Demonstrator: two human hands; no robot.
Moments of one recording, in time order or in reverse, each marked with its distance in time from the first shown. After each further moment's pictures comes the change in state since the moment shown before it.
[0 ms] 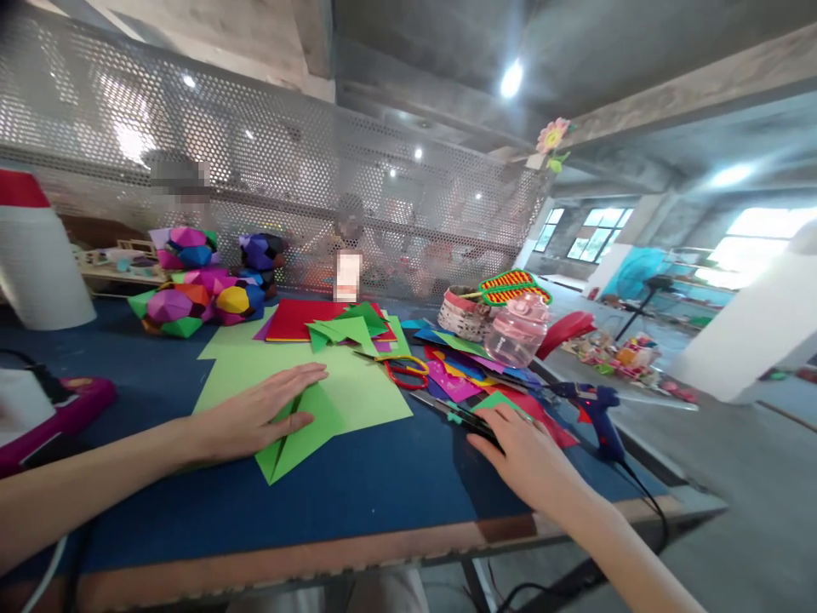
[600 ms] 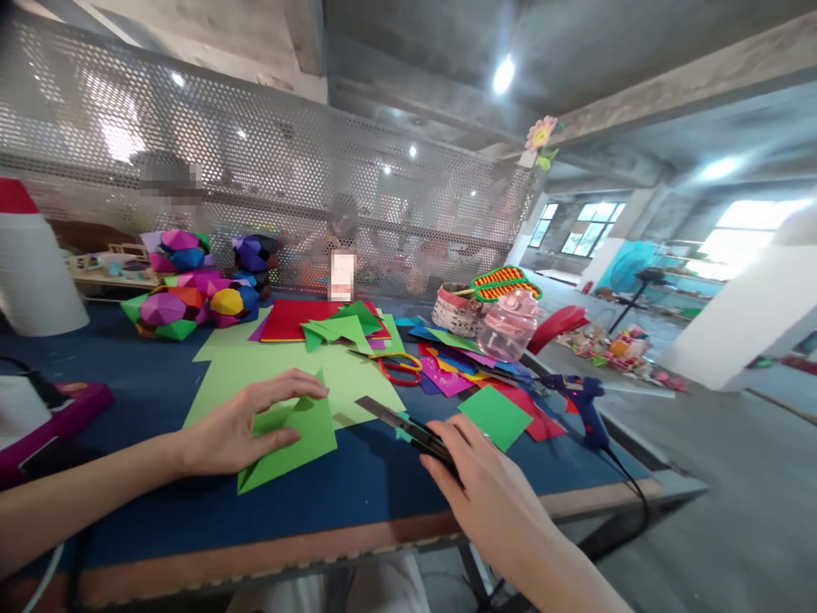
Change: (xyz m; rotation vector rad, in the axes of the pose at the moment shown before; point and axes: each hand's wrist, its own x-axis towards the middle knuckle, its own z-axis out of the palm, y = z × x) left_hand -0.007 0.033 -0.016 -0.399 0.139 0.200; right_hand -0.032 -0.087 -0.030 0.269 -0.018 -0.085
